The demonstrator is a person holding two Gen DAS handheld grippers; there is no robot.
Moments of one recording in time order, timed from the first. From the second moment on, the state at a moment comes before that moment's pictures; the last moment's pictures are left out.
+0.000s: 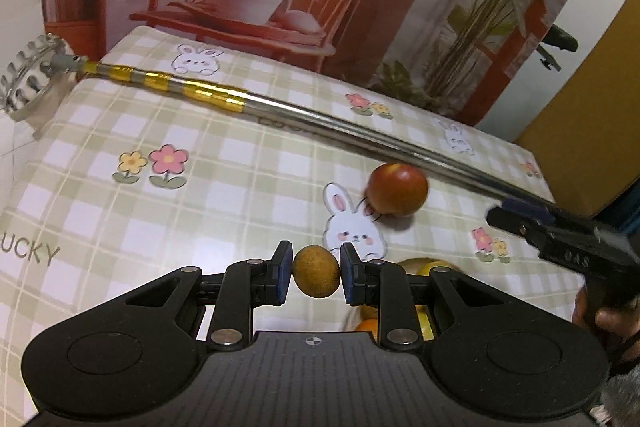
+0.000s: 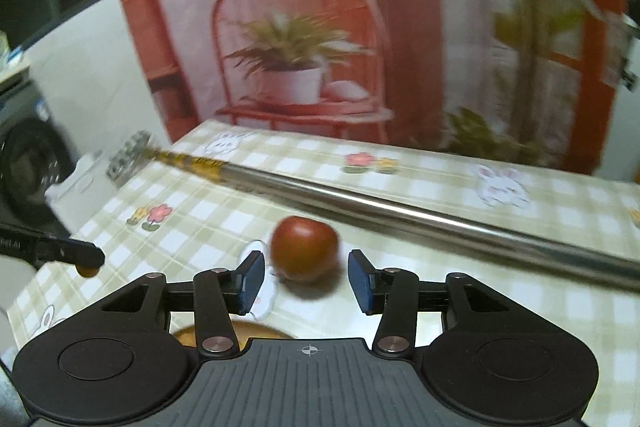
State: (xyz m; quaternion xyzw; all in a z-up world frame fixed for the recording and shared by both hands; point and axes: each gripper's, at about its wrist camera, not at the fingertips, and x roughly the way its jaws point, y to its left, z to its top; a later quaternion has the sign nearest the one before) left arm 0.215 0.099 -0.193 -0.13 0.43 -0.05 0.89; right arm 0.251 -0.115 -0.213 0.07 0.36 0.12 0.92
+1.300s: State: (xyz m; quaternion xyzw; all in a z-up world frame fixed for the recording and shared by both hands) left arm 0.201 0.077 -0.215 -0.13 0.43 -0.11 0.88; right arm 0.290 -0.116 -0.243 0.17 0.41 0.08 0.89
